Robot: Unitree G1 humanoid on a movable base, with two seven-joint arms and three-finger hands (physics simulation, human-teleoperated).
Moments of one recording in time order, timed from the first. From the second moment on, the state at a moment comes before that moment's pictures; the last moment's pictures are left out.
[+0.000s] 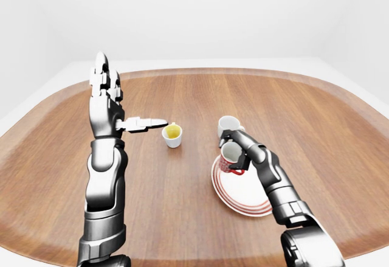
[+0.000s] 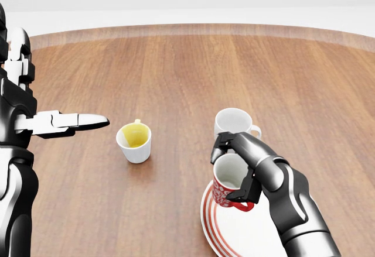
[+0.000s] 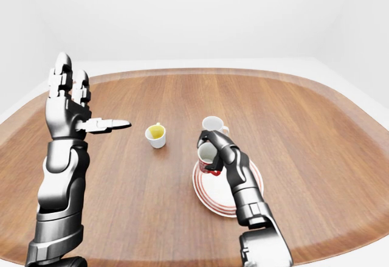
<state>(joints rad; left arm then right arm) -0.37 0.16 0.17 -0.21 -0.10 0.09 0.05 -0.53 -0.15 0.02 0.58 -0.74 0.09 0.36</state>
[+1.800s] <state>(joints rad) -0.35 0.16 0.17 -0.19 -0.10 0.09 0.05 -0.57 -0.25 -0.01 0.94 -0.63 0.09 0.17</state>
